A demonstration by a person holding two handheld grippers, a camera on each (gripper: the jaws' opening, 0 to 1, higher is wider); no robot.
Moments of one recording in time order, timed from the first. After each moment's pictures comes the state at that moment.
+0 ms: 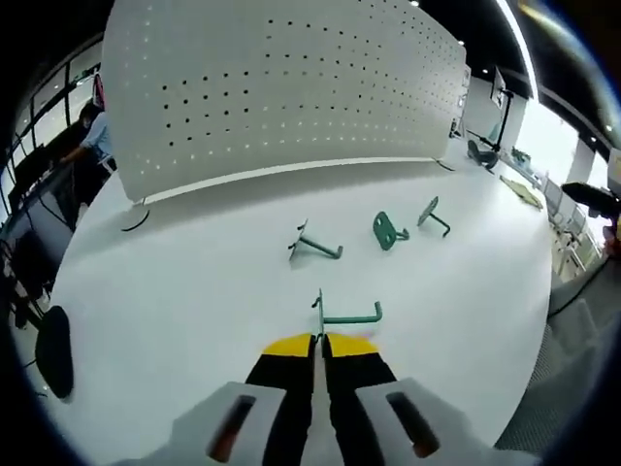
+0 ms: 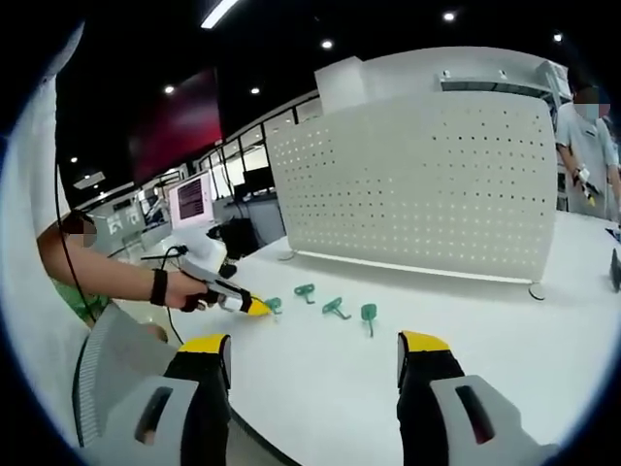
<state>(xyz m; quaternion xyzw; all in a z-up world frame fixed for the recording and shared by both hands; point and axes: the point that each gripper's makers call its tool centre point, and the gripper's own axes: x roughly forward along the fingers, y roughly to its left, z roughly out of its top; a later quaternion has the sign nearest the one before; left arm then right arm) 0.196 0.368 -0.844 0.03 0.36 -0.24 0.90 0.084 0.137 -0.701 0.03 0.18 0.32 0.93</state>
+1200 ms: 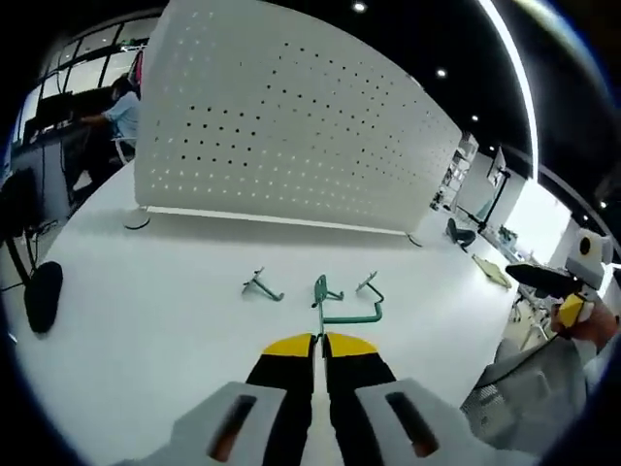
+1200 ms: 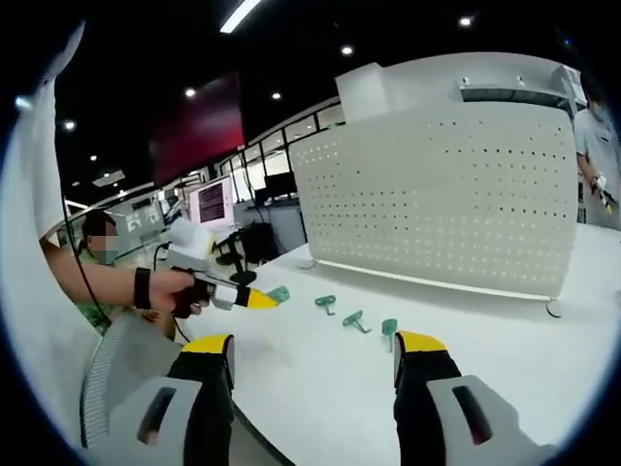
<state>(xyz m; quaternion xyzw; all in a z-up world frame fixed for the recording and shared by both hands) 0.158 0.333 -0.767 -0.12 0.29 -0.25 0.92 0.082 0.155 -0.687 0.03 0.16 0.37 0.92</state>
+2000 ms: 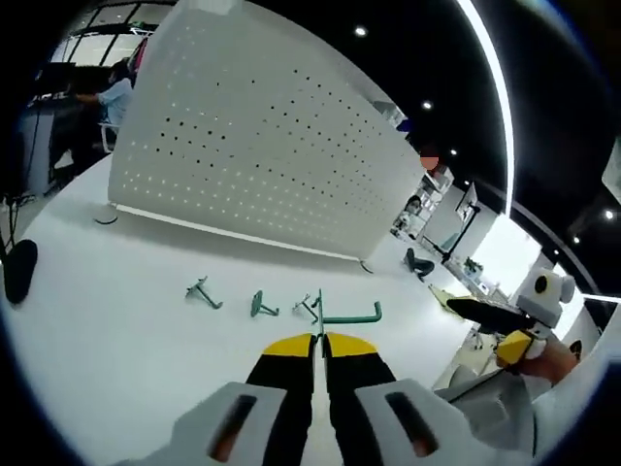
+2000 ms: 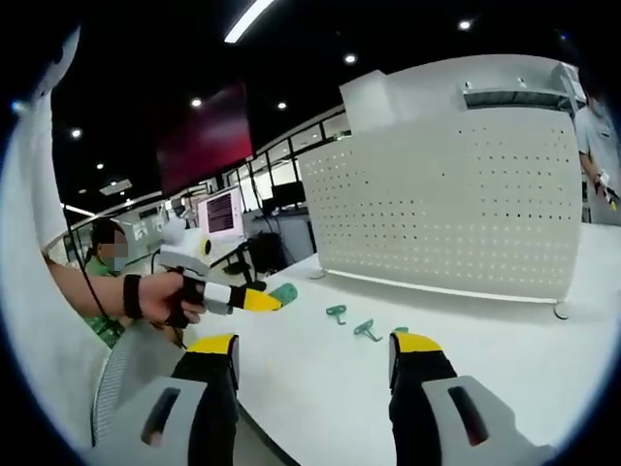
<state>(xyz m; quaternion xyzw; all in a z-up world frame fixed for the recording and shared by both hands) 0.129 0.293 -0.723 -0.20 0.26 -0.30 0.90 0.075 0.162 -0.676 0.04 0.14 0.38 0.91</state>
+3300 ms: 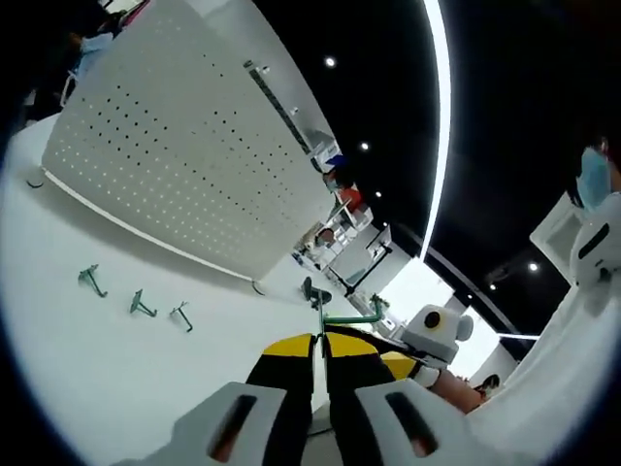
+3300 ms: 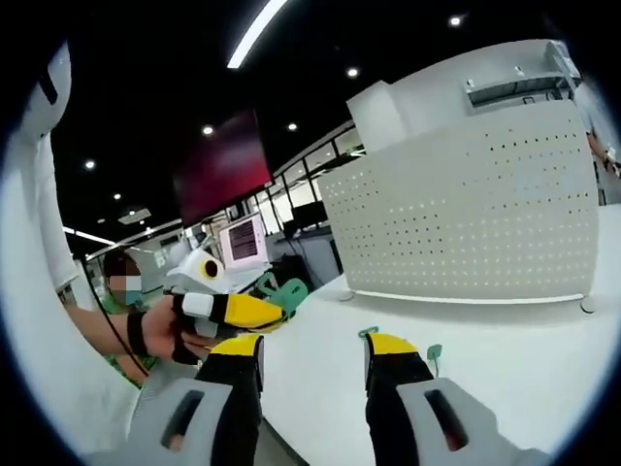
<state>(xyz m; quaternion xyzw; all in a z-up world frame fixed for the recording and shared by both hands) 0.078 0.232 -0.647 -0.34 0.20 -0.45 0.80 0.070 0.186 -0.645 0.11 0.11 0.42 0.89</state>
